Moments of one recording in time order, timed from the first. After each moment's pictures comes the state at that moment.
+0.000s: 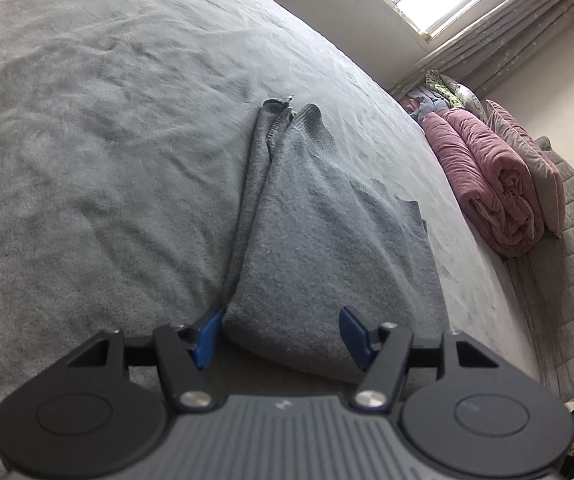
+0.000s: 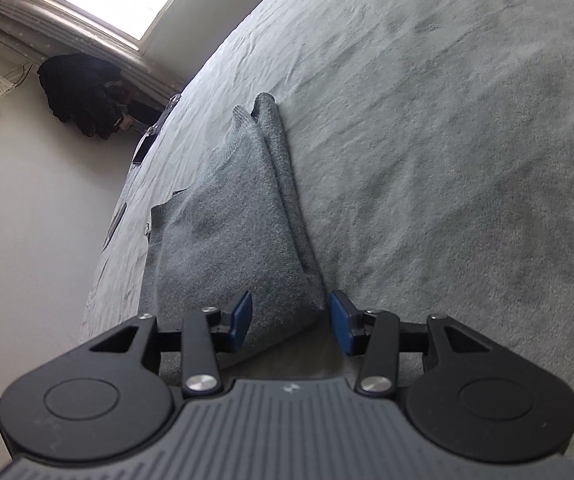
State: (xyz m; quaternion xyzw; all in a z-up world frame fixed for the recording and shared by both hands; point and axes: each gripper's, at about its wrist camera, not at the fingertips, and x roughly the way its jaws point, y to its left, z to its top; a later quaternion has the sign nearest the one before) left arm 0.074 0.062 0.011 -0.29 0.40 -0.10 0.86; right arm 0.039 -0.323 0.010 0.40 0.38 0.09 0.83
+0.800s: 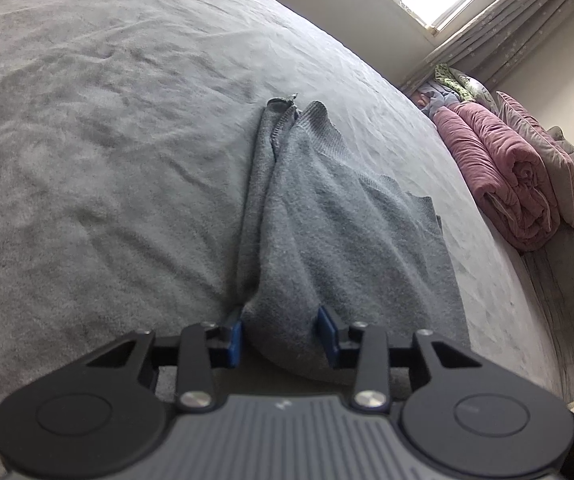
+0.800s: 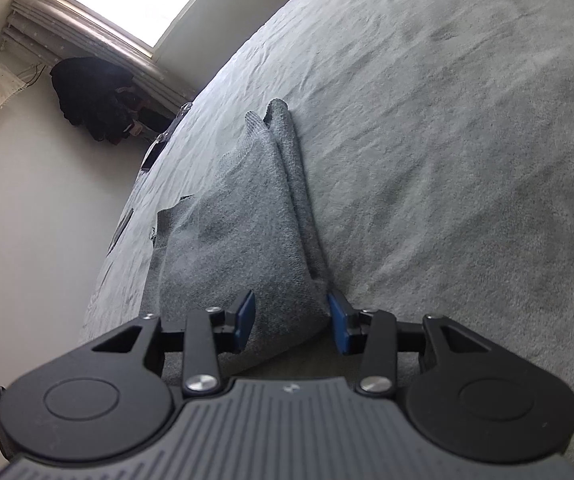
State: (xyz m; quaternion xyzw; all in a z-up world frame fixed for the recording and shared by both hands) left arm 0.077 0.056 0.009 -0.27 0.41 -0.08 0.87; right arm 0.038 -0.314 0.006 0.38 0.36 0.09 0.85
